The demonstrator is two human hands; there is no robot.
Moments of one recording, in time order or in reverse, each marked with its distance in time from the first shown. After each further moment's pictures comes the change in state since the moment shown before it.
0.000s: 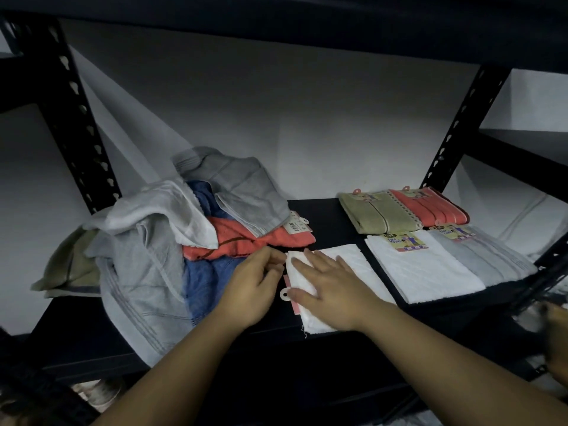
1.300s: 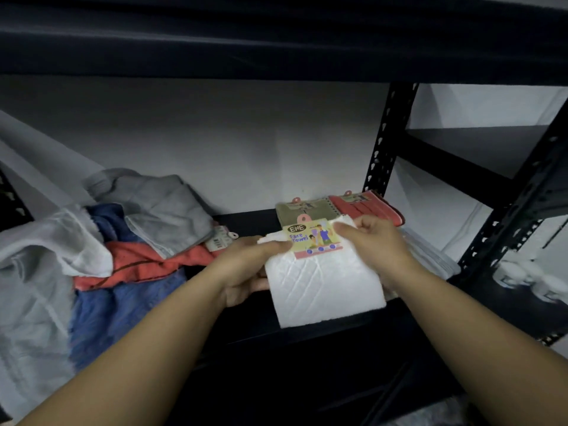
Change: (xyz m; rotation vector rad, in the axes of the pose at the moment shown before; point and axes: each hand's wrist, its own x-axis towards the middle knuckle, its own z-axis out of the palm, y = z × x) left_hand 0.082 0.134 0.109 -0.656 -0.280 -0.641; right_hand -0.052 0.188 -0.099 1.076 0.580 0.338
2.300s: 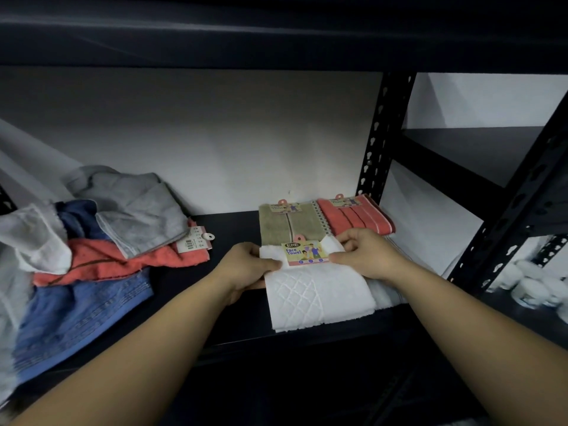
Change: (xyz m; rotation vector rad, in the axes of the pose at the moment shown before) left_hand 0.080 -0.034 0.040 0.222 0.313 0.019; right_hand 0.076 0.055 -0.060 -0.452 -0.324 -0.025
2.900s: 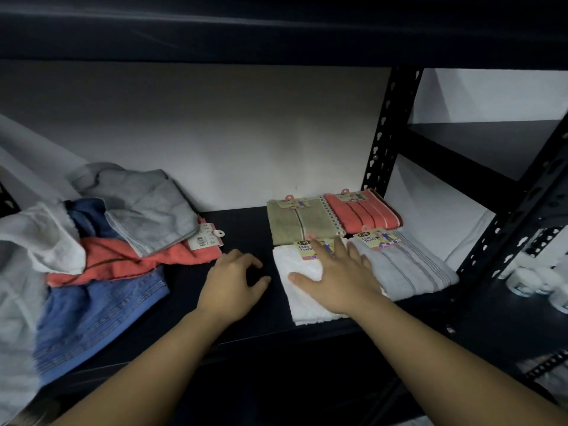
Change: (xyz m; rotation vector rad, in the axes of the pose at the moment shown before) left_hand -0.012 -0.057 -0.051 0.889 0.276 0.586; right_hand -0.040 -0.038 0.088 -0.611 -0.003 0.034
